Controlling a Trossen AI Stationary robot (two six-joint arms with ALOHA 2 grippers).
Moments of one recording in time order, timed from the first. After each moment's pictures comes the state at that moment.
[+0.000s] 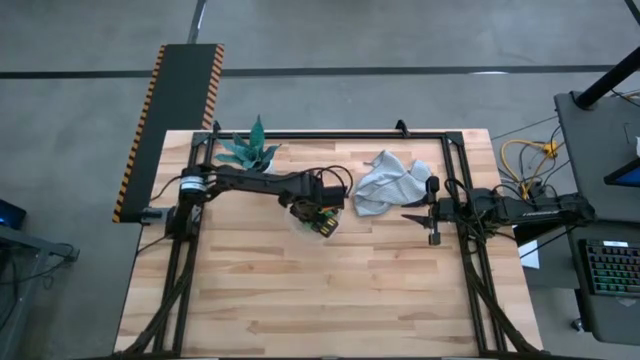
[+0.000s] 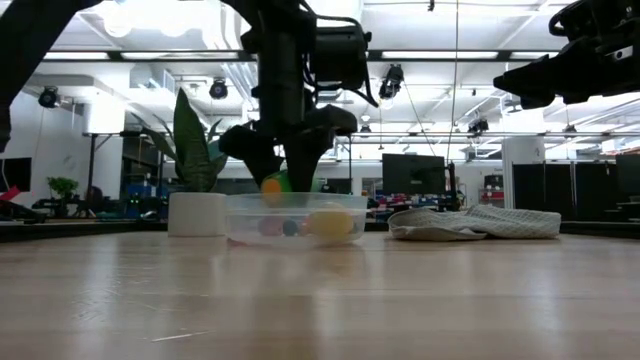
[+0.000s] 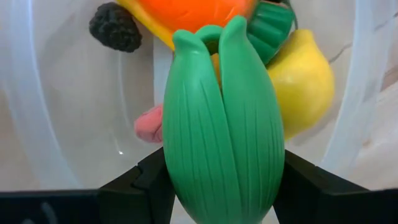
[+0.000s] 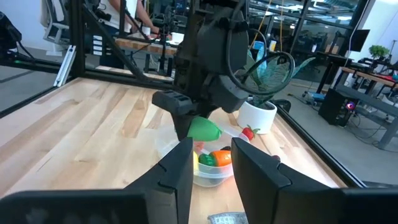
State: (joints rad) left arm 0.08 2.01 1.61 -1.03 0.02 -0.83; right arm 0.05 0.21 0.10 0.06 0.08 -0.18
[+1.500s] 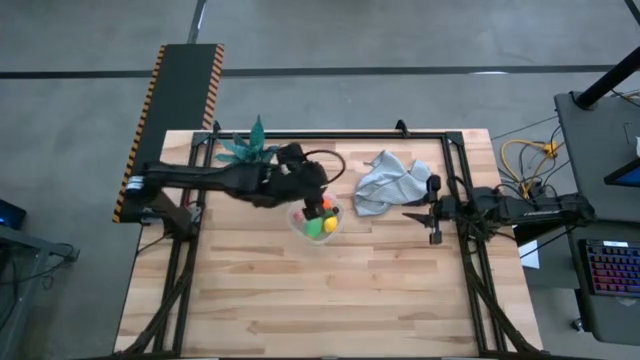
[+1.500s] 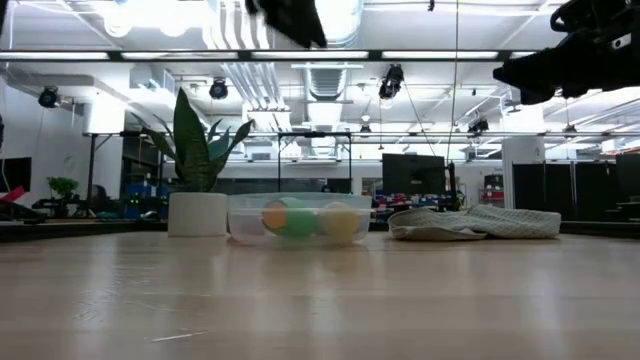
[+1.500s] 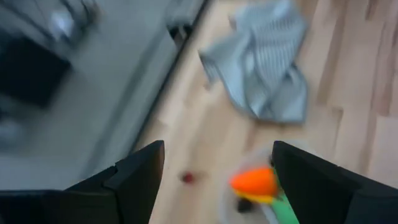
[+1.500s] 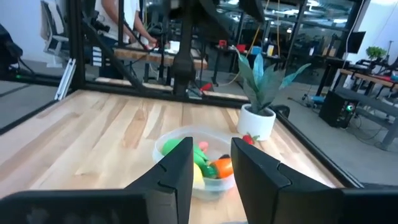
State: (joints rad) left arm -0.05 1.64 1.66 -0.84 -0.60 -0.10; right arm 0.05 0.20 0.11 0.07 0.08 -0.15
